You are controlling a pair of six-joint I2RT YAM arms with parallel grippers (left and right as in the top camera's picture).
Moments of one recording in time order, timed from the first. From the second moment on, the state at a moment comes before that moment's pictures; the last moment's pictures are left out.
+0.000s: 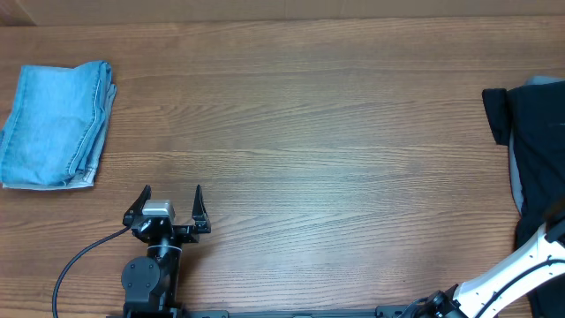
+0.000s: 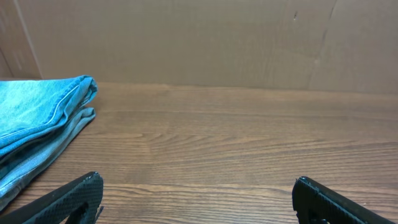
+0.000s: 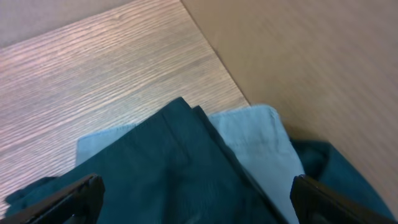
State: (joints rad) left arm -0.04 0.01 0.01 -0.08 -0.01 -0.08; right arm -0.81 2.29 2.20 -0.72 -0.20 -0.28
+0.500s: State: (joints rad) left arm -0.04 0.01 0.01 -0.08 -0.01 -0.08; right arm -0.79 2.40 2.20 -0.58 -0.23 -0.44
